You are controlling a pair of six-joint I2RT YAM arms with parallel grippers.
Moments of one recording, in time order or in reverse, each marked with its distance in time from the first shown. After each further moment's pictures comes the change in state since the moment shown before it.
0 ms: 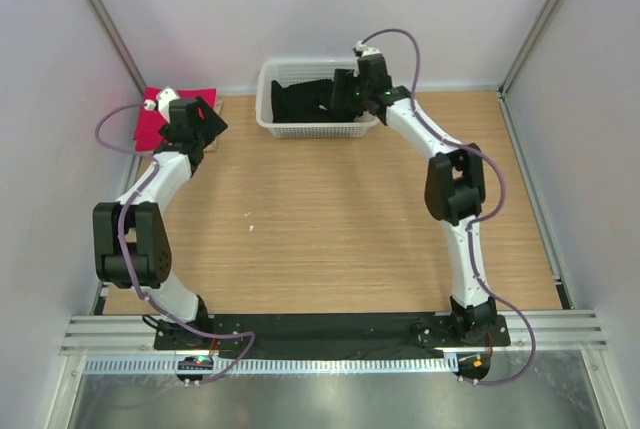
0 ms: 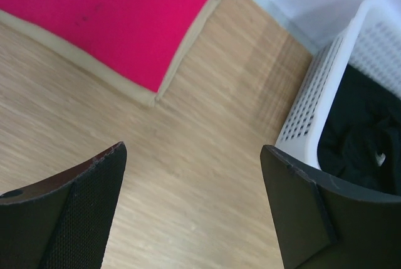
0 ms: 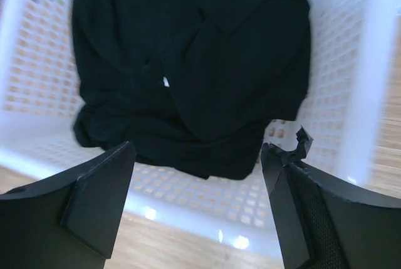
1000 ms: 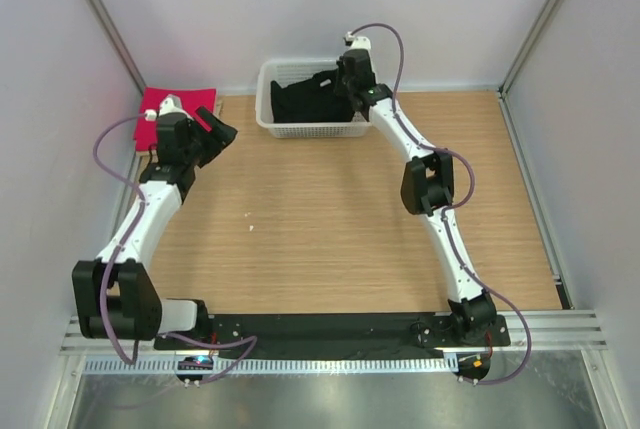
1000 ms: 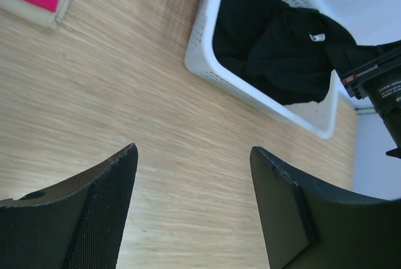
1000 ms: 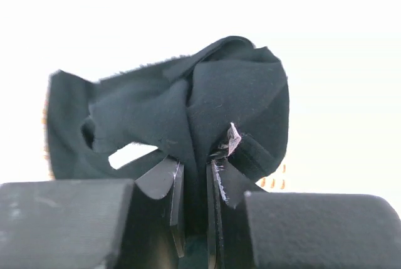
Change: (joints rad) left arm -0.023 -0.286 -0.145 -0.087 0.332 -0.073; right arm 0.034 0.430 0.548 0.008 0.175 -0.058
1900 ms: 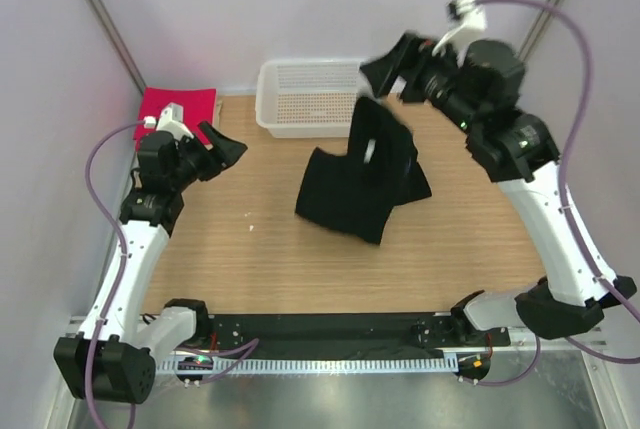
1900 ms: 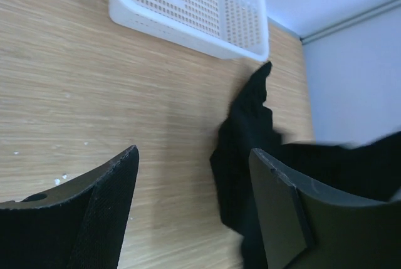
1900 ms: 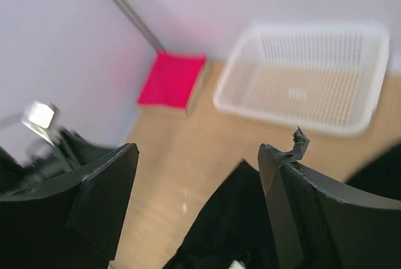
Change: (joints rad) left arm -0.037 -0.334 -0.059 -0.176 0.206 0.051; right arm 0.134 -1.279 -0.642 -0.245 -0.140 0.179
